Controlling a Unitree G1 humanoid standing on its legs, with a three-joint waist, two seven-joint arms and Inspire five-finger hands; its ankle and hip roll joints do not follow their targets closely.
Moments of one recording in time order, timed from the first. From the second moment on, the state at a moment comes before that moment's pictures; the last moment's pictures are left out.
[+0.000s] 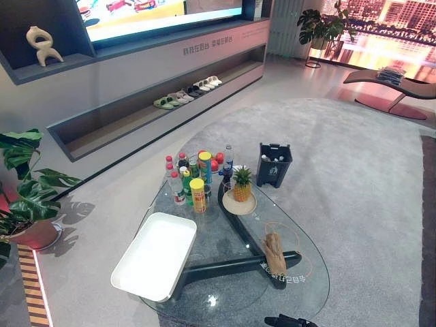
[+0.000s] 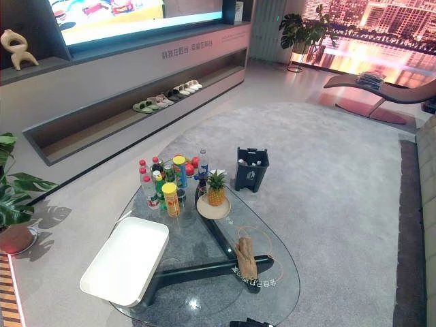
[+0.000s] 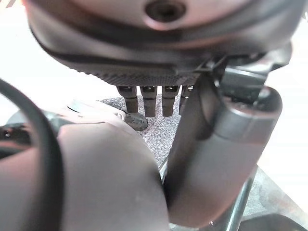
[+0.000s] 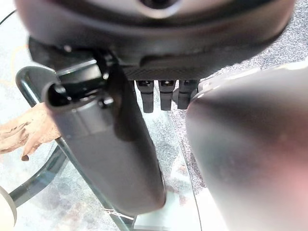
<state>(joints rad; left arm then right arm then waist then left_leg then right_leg) 0.03 0.21 -0.11 1.35 -0.60 0.04 -0.08 -0.05 -0.23 0.16 1.29 0.59 0.21 0.21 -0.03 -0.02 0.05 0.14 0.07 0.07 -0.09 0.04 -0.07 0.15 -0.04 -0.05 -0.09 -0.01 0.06</state>
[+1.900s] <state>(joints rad) -0.10 0.21 -0.27 1.00 -0.73 -0.12 0.04 -0.18 -0.40 0.28 0.35 0.31 -0.09 -0.61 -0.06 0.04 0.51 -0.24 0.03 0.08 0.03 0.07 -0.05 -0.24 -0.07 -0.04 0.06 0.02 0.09</state>
